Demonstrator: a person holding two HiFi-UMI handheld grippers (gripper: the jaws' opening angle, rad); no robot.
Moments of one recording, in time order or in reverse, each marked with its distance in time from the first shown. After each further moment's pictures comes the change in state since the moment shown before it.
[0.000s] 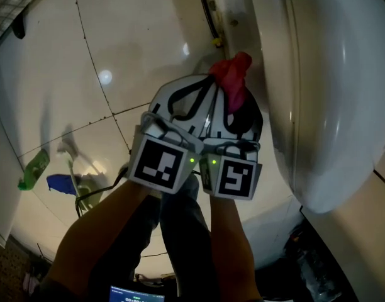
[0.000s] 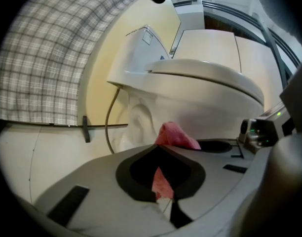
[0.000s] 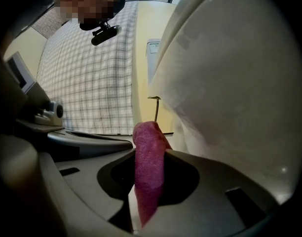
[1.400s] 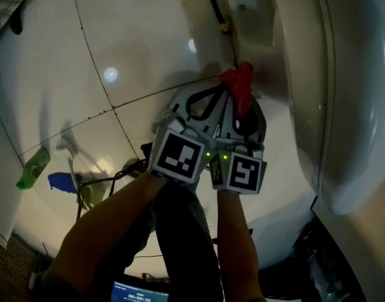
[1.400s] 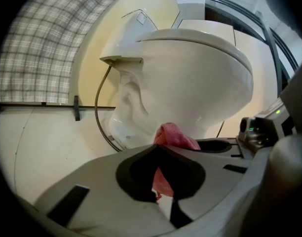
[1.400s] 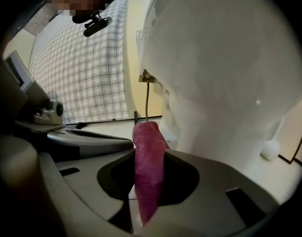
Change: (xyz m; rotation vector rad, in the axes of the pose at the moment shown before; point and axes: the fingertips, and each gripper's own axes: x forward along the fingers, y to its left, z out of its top) left arm 0.007 -0.039 -0.088 0.021 0.112 -0.084; right arm -0.037 -0.017 -0.092 0.091 0.109 -0.082
